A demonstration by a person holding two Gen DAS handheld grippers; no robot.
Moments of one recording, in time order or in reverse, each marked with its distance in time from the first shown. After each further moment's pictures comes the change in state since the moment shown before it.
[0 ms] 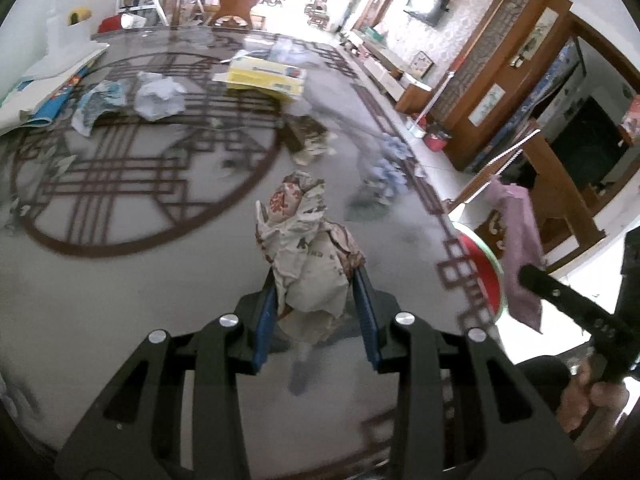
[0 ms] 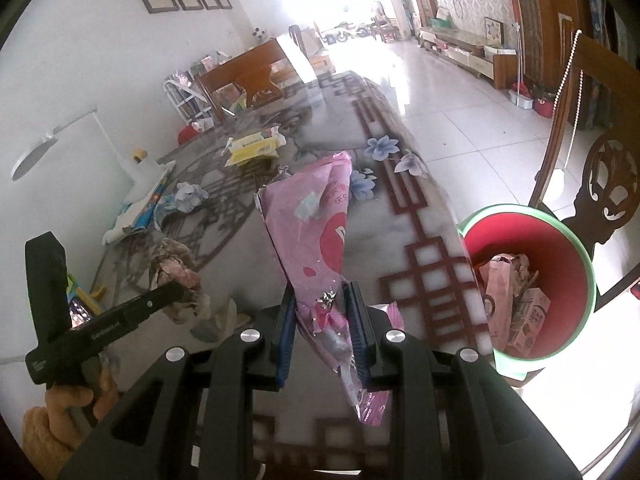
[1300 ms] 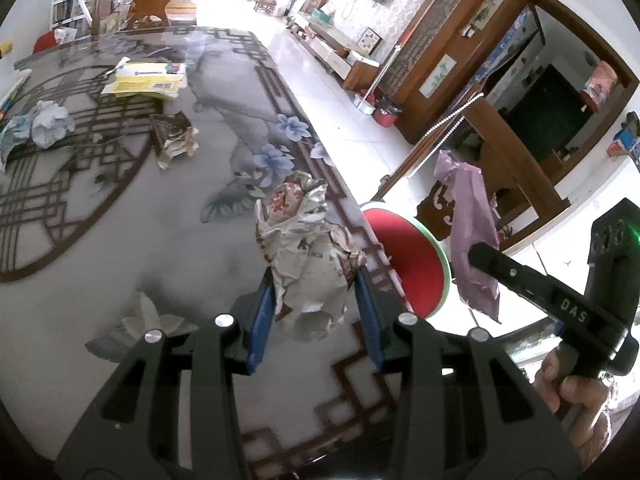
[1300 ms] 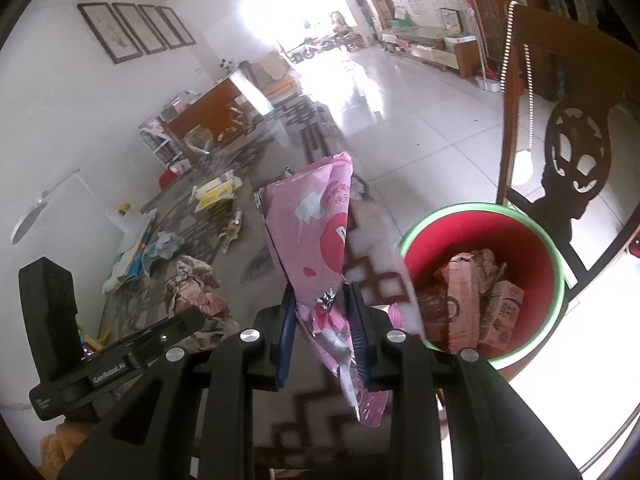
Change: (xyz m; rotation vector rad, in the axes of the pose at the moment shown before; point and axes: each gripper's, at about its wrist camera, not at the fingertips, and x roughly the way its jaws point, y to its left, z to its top) left arm 0.031 -0.105 0.006 0.110 0.069 -0.133; right arm -0.041 -0.078 0.012 0.161 -0.064 -0.015
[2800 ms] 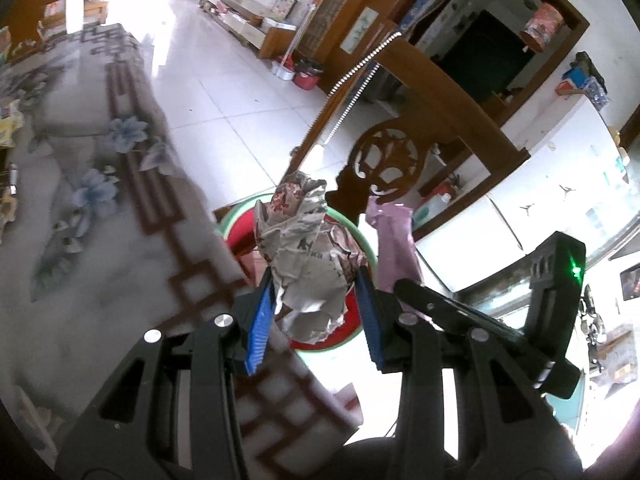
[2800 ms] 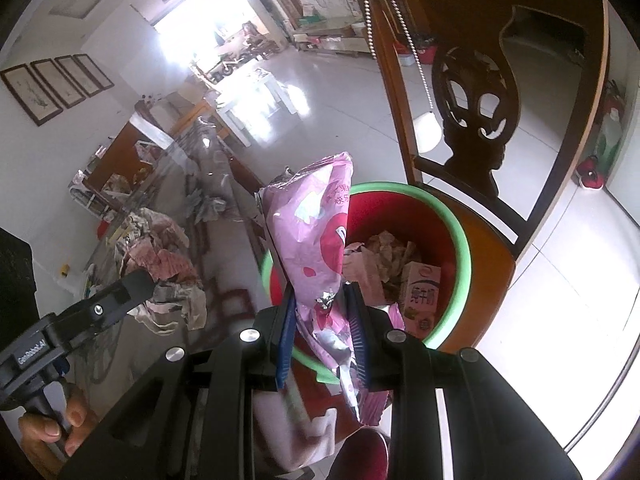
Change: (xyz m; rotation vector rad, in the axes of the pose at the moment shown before) left arm 0.103 -0.112 0.034 0.196 0.133 -0.215; right arm -0.002 -0.124 -0.008 0.243 -0.019 -0.170
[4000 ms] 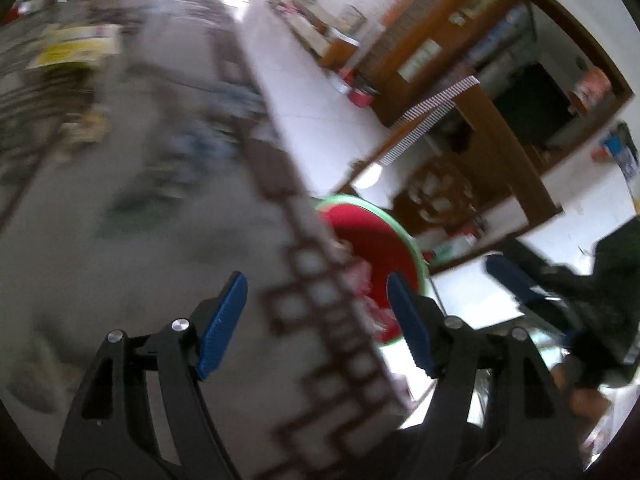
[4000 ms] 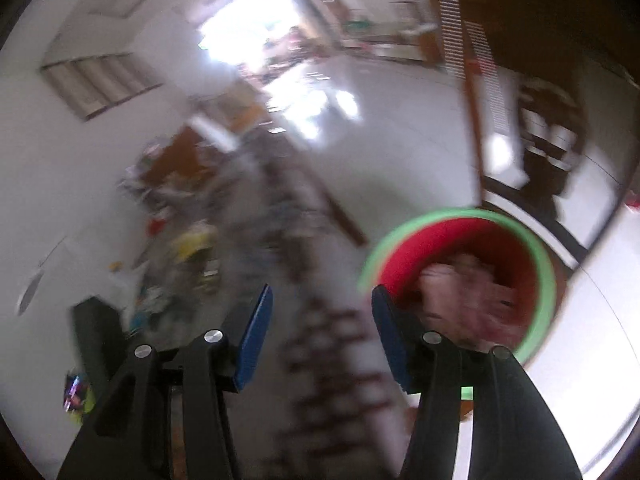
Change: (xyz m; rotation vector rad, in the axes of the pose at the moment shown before) left arm -0.042 0.092 -0.029 -0.249 -0.081 0.115; right arm -0.011 0.100 0.016 -0.091 -0.013 0.209
